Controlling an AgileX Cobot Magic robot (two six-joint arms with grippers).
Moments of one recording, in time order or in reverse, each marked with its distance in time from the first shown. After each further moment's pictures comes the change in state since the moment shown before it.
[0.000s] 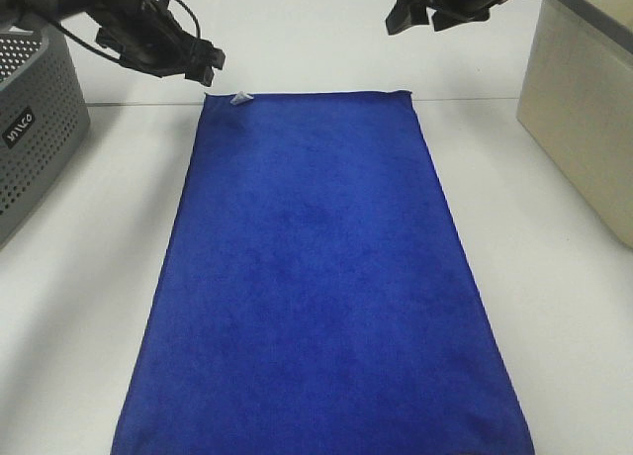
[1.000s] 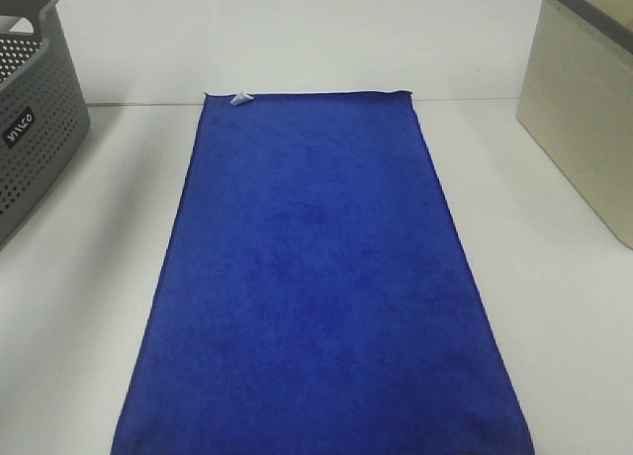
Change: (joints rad) left arm 0.113 -0.640 0.204 0.060 0.454 -0.062; right arm -0.104 -0.783 0.462 -0.366 0.367 0.422
